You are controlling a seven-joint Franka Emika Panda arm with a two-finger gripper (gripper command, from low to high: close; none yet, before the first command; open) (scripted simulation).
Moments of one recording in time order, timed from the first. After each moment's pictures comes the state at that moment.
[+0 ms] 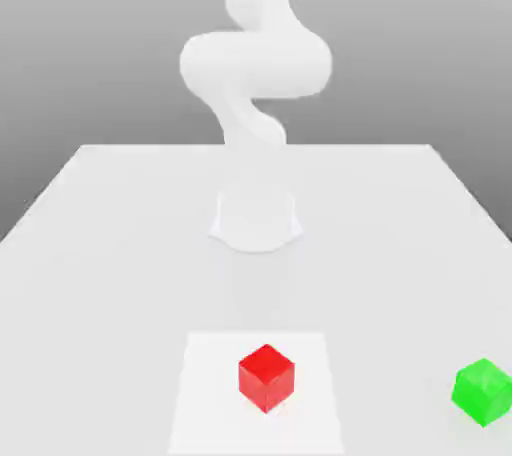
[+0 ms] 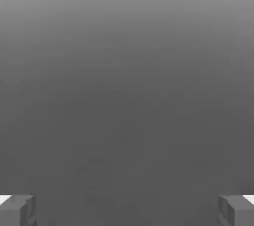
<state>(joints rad) 0.03 -0.71 -0.02 -2.34 -0.01 2.35 0.73</state>
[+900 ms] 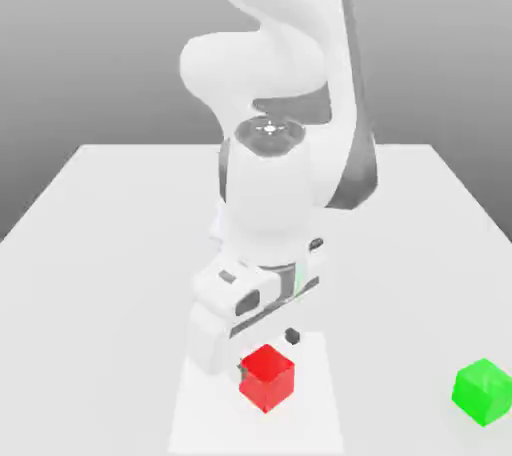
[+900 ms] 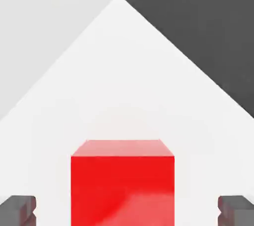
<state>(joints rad) 0.12 0.27 -0.07 -2.66 0.09 2.93 0.00</state>
